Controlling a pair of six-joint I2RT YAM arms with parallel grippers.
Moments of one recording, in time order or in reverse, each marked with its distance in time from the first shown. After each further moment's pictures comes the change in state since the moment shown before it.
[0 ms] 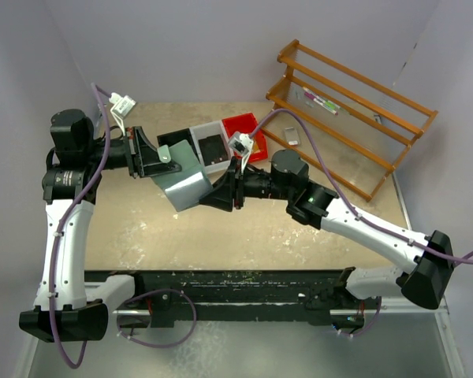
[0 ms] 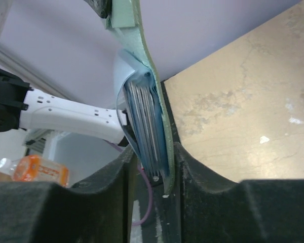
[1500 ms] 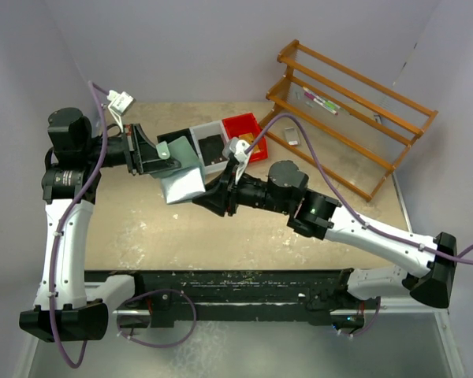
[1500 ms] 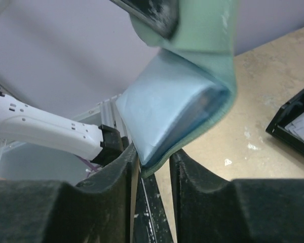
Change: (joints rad) left arm 0.002 0.002 0.000 0.061 0.004 -0.086; right arm 0.141 -0.048 0.029 -0.038 0.256 -0.205
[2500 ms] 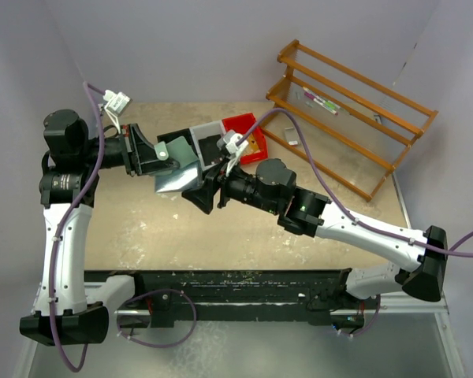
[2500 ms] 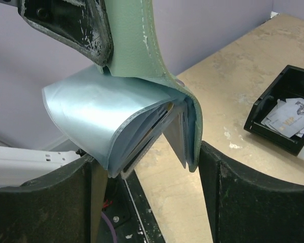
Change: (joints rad) left arm 0.006 -0.024 -0.001 0.022 0.000 -0.017; right arm 0.045 0.085 0.095 -0.023 0.234 0.007
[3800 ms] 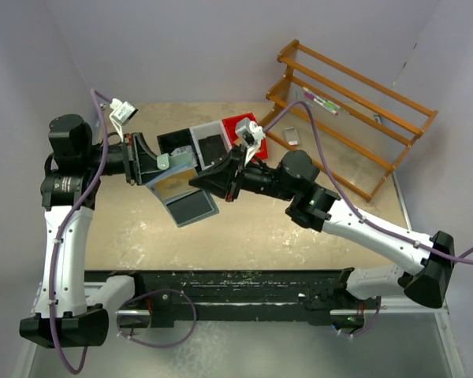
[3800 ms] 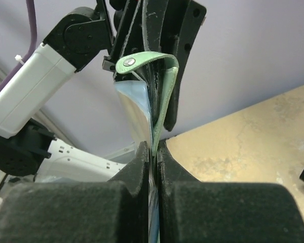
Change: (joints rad) left arm -0.005 -0.018 -0.026 -0.080 0.072 0.055; right arm -0.108 -0.044 -0.067 0.287 -0.323 0.155
